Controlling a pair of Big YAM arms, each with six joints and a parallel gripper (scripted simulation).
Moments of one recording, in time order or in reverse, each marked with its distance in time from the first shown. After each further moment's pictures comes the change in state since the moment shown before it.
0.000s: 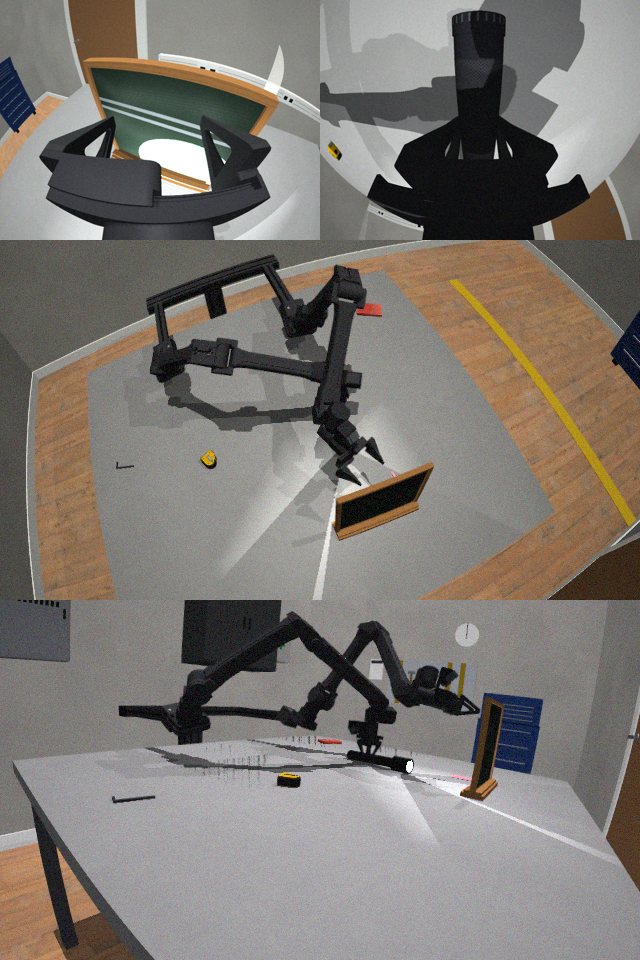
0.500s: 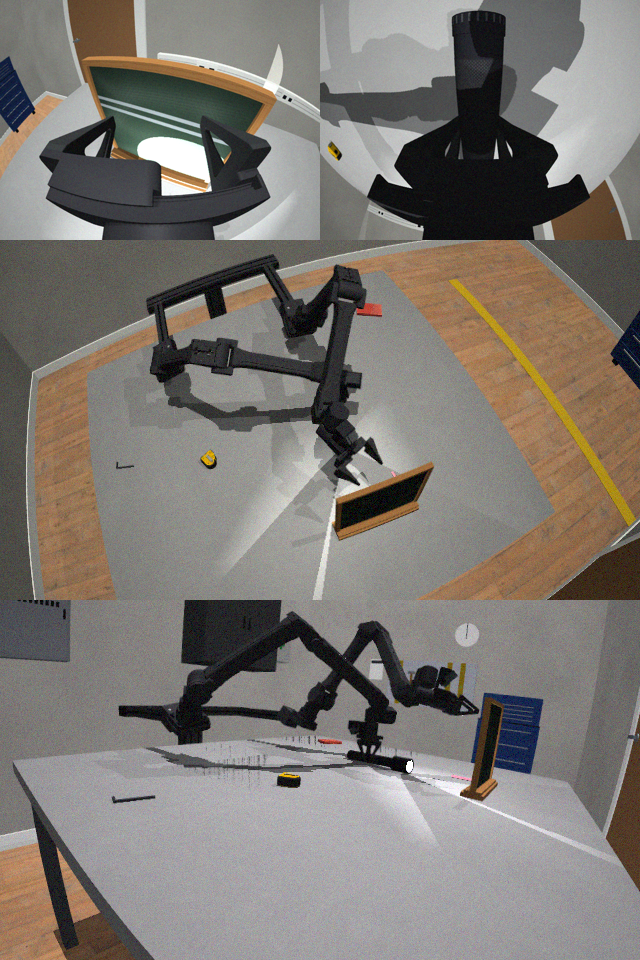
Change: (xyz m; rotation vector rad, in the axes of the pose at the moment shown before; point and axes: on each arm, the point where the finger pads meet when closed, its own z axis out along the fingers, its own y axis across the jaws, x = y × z) left arm 0.002 -0.003 -0.003 0.005 0.005 -0.002; right arm 0.000 0.000 0.000 0.000 0.000 0.000
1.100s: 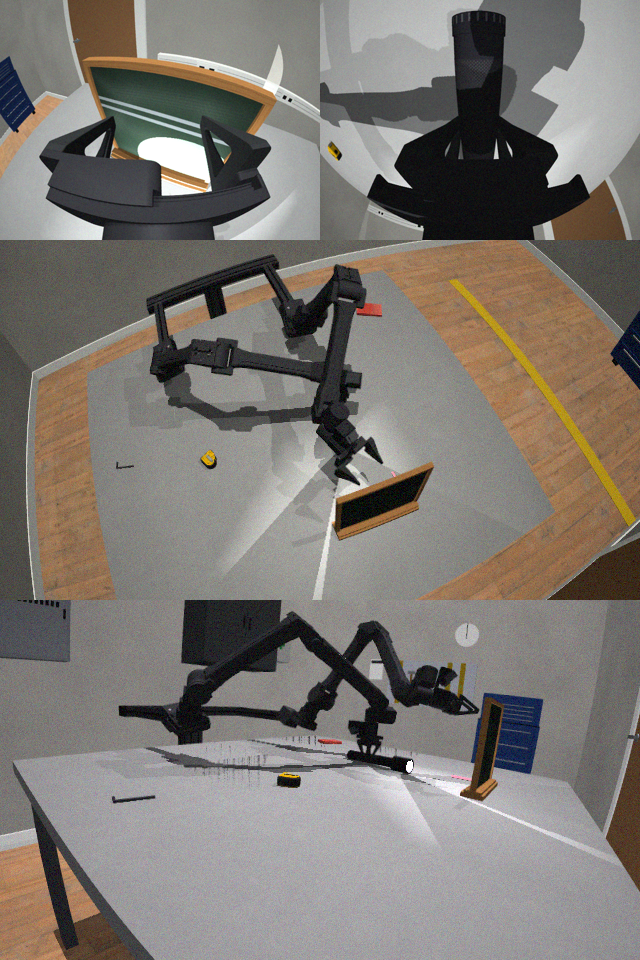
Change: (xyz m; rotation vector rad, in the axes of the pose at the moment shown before) left arm -0.001 0.001 0.000 -0.001 -0.001 -0.001; right arm 0.000 0.000 0.000 0.000 0.000 0.000
